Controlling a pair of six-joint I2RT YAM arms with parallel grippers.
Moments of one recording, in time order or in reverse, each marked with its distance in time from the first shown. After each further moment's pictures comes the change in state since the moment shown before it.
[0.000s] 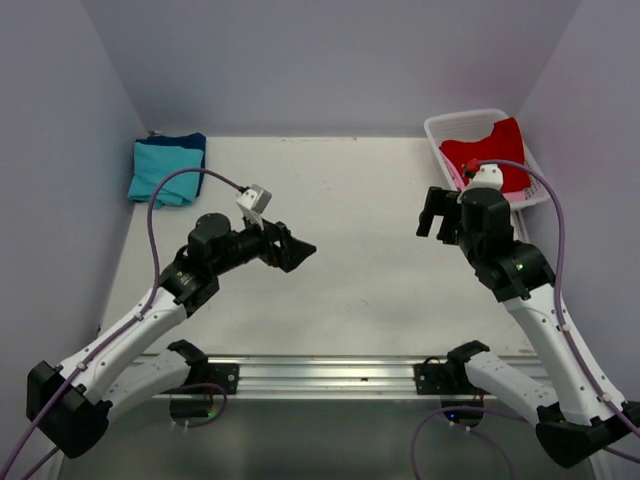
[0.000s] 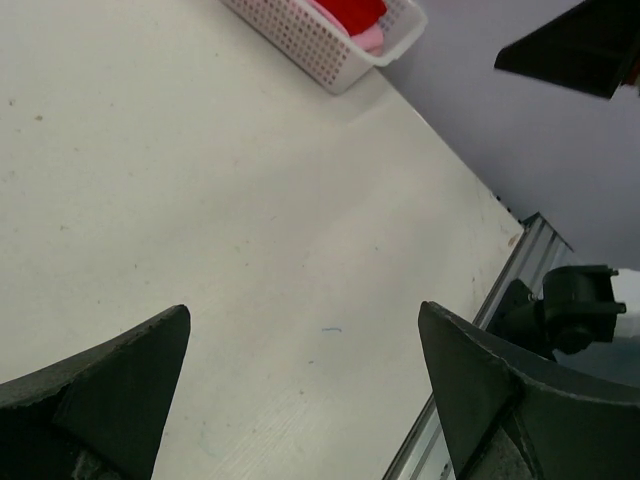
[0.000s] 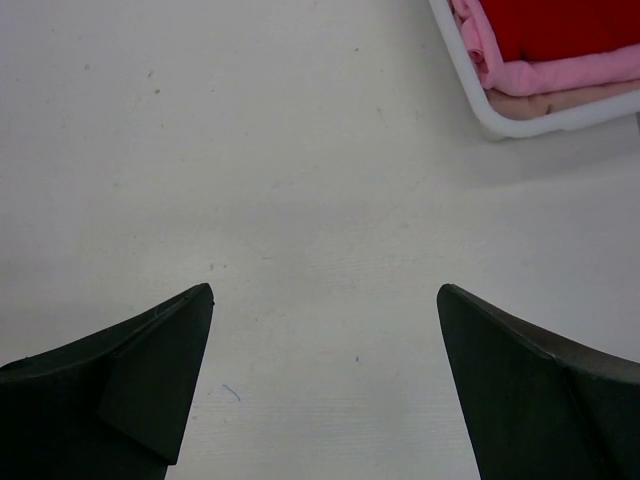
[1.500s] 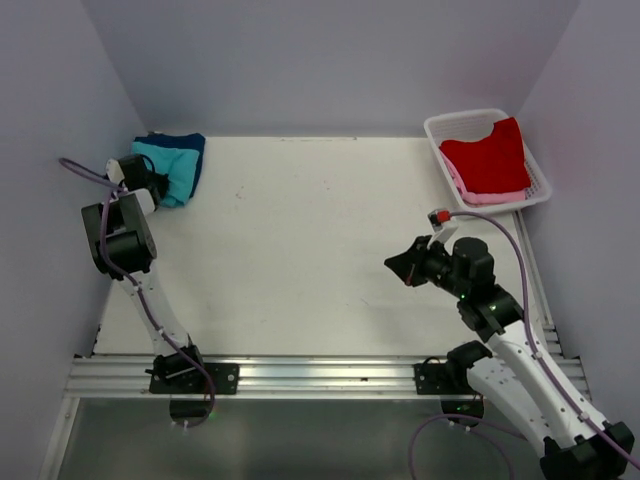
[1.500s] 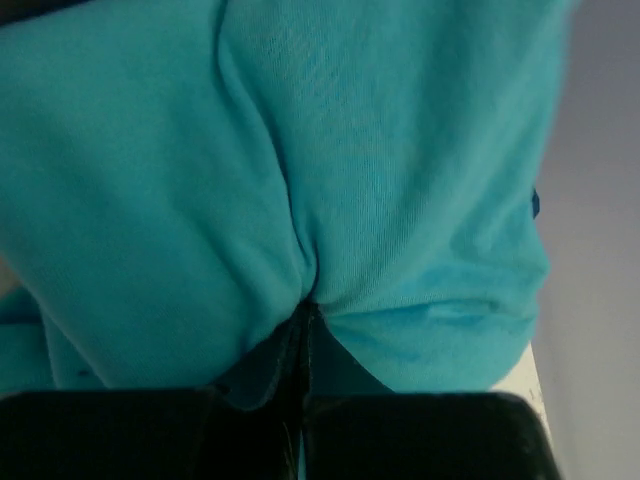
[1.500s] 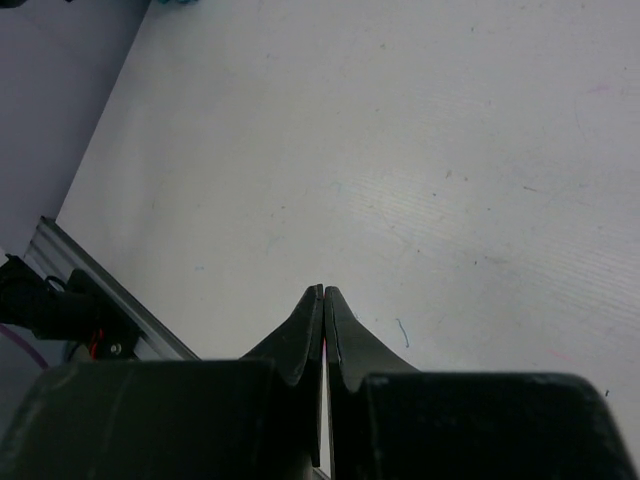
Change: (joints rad) left arm 0.931 1.231 0.677 0.163 -0.351 -0.512; right arm 0.000 -0.255 -0.549 0.472 -0.651 0.127
